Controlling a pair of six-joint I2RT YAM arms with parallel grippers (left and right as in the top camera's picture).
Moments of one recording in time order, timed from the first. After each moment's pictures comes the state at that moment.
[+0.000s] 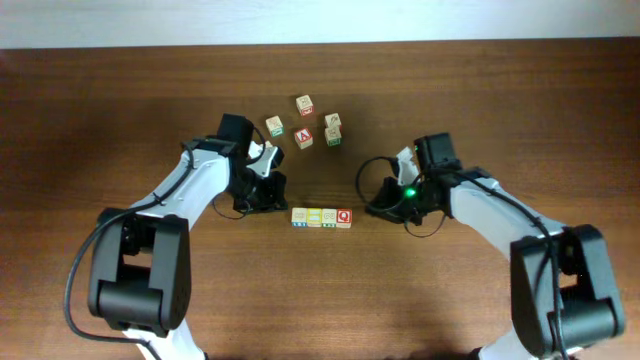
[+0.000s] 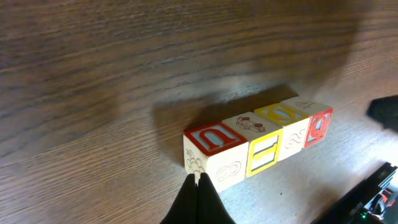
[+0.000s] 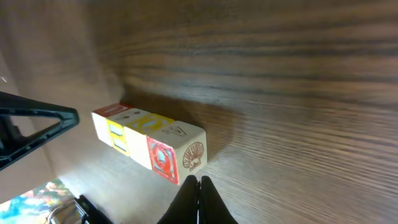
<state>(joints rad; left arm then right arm) -0.20 1.91 1.24 -0.80 0.51 -0.13 0.22 1.77 0.96 -0.44 -0.65 0.49</state>
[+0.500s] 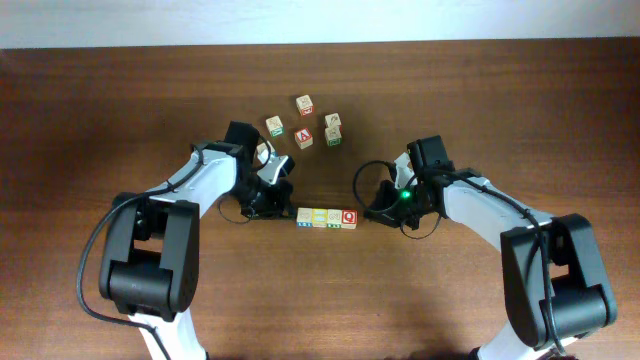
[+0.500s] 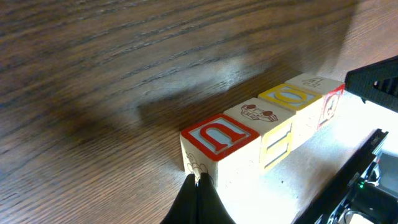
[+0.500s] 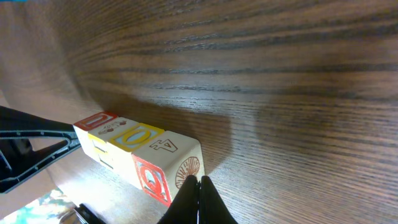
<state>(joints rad) -0.21 1.99 1.23 -0.80 0.62 -0.01 0.23 1.81 0.96 -0.43 -0.63 0.56</state>
